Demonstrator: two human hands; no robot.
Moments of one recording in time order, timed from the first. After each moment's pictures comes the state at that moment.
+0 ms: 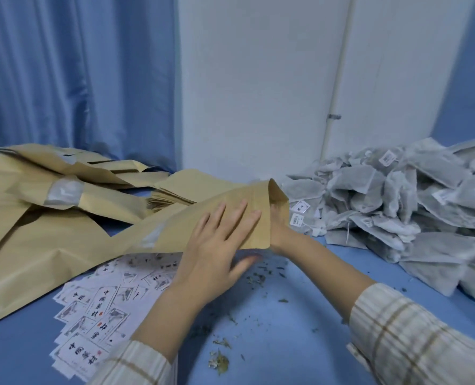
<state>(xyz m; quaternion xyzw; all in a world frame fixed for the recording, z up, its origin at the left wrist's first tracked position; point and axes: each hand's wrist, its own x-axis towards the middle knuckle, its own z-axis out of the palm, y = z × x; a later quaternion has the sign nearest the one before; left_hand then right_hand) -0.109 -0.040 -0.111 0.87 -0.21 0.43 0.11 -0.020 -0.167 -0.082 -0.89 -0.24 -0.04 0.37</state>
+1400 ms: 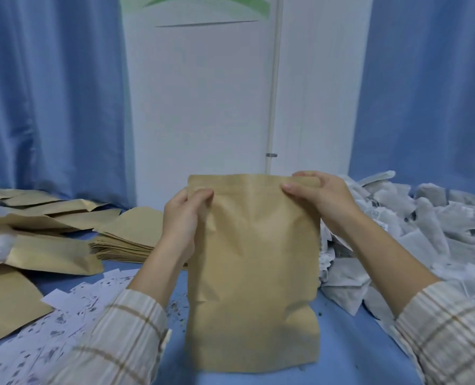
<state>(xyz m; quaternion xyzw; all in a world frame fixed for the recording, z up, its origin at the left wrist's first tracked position) -0.069 -0.141 0.028 0.57 -0.04 0.24 0.78 -0.048 -0.369 0.061 -0.71 -0.17 -0.18 0.66</state>
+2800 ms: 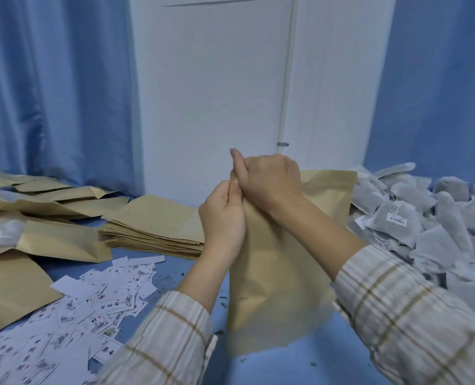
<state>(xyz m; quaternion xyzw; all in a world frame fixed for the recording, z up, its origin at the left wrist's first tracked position) -0.074 -0.184 0.015 0.68 -0.06 0.41 0.60 -0.034 -0.258 0.071 -0.85 -0.20 -0.48 0.09</state>
